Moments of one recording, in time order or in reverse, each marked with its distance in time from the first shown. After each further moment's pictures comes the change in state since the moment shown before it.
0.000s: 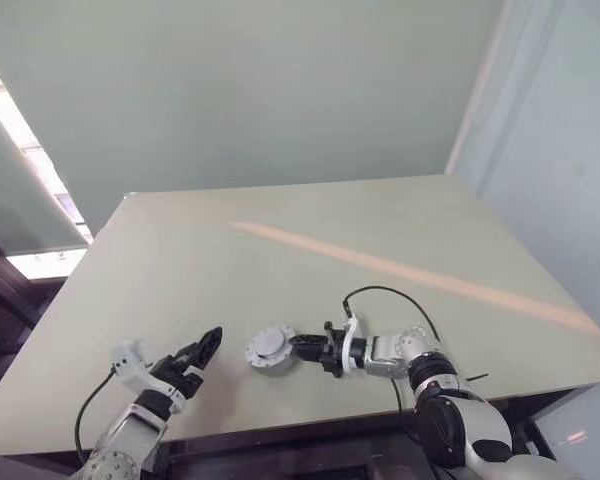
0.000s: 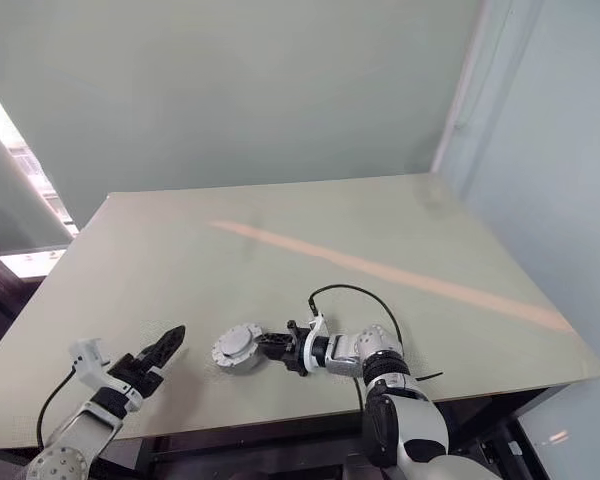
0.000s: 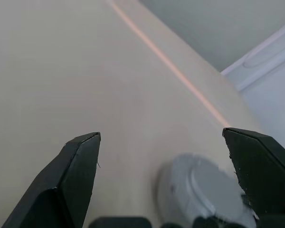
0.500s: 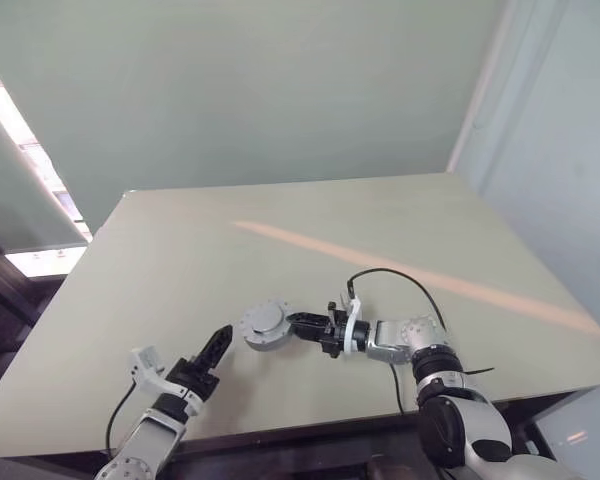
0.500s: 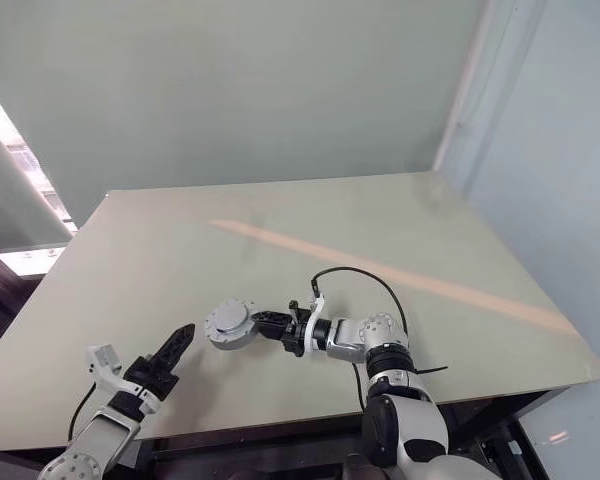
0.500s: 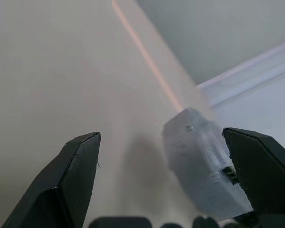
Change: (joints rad) left arm -0.008 -0.127 -0.006 -0.037 -0.183 0.039 0.055; right arm -0.001 0.003 0.026 -0.180 0.117 0.094 -0.021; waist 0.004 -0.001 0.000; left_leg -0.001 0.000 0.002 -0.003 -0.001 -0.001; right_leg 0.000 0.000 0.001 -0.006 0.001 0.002
